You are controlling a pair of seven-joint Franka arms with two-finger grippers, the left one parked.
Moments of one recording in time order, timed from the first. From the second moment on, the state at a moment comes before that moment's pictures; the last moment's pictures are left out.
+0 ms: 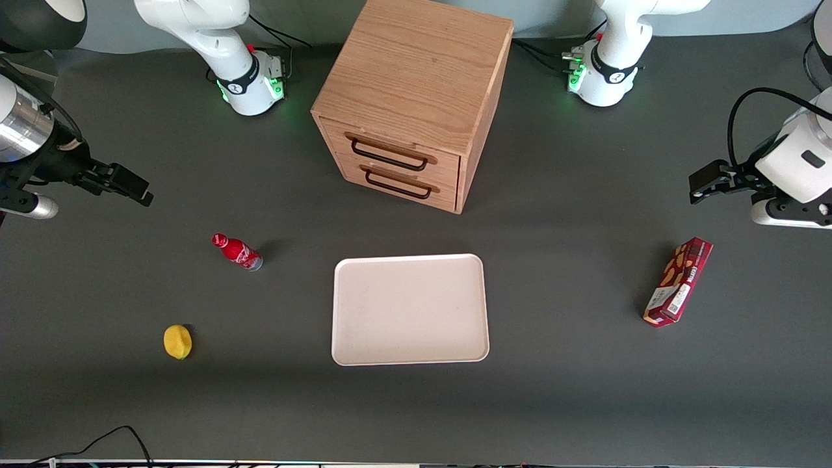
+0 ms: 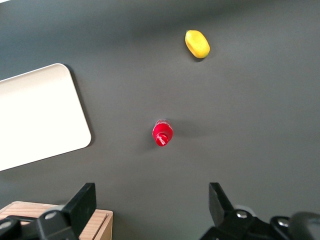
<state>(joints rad) -0.03 -0.03 0.11 -1.63 0.01 1.62 0.35</state>
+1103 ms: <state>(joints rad) -0.03 0.10 0.14 -2.27 0.00 2.35 0.30</state>
